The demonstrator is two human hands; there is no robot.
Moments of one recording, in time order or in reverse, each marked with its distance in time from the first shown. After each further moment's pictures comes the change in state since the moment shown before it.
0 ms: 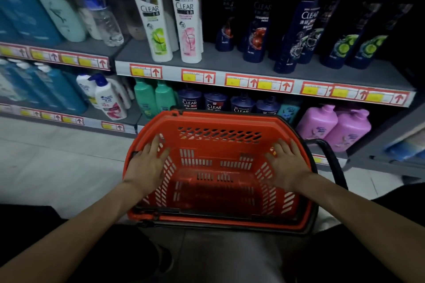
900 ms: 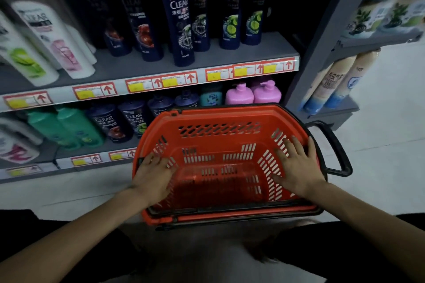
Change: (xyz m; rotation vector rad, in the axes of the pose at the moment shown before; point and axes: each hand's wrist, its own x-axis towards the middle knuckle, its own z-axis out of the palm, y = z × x) left_hand 0.053 0.185 -0.052 0.202 -0.131 0.496; right_hand -0.150 0.129 0.085 0.122 0.011 0.445
